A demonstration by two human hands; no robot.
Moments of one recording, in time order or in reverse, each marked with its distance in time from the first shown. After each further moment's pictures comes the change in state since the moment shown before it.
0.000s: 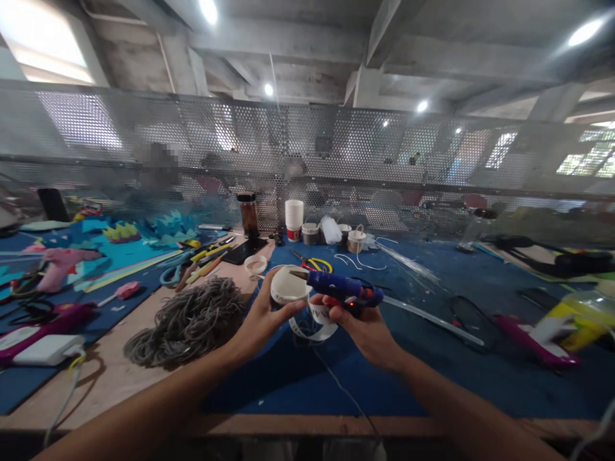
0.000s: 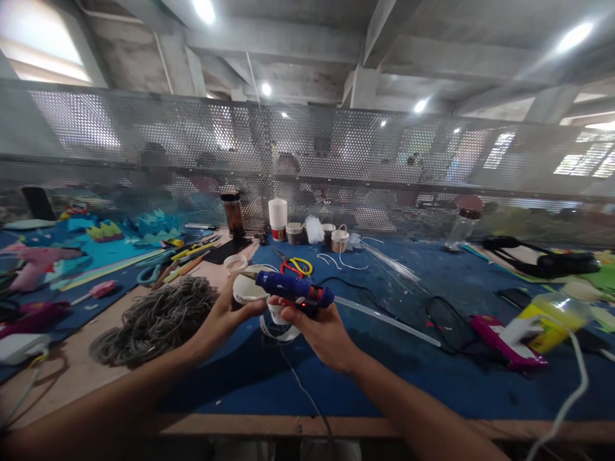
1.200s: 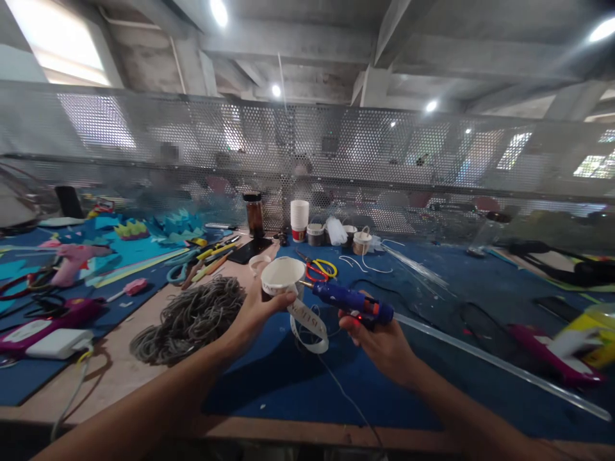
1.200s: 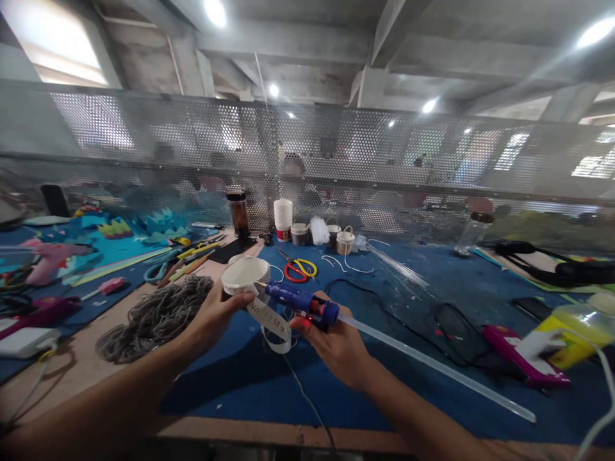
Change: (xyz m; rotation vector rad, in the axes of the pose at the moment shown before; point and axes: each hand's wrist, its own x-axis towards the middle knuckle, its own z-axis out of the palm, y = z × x) left_hand 0.011 -0.007 -0.016 -0.067 0.115 -0.034; right_hand -0.011 0.011 -0.026 -0.367 0.007 -0.047
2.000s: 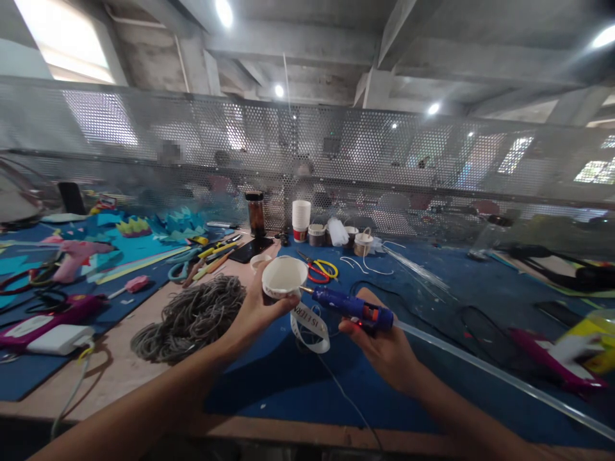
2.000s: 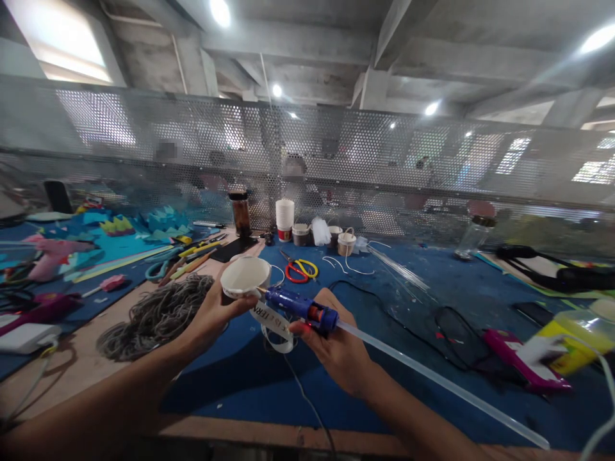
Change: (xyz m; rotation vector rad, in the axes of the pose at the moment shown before) left_hand -0.005 0.016 0.000 0.252 0.019 0.079; right_hand -0.001 -0.009 0.000 -0.279 0.016 -0.150
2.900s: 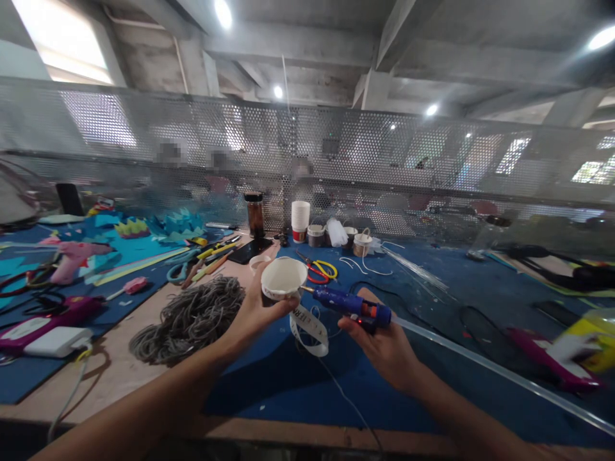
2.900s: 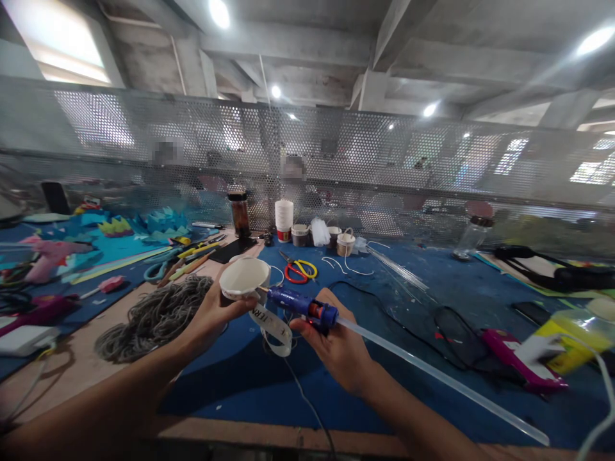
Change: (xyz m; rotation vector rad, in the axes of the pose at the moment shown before) left_hand -0.001 0.001 0.000 -0.035 -0.027 -0.006; right_hand 0.003 -0.002 -0.003 -0.092 -0.003 0.017
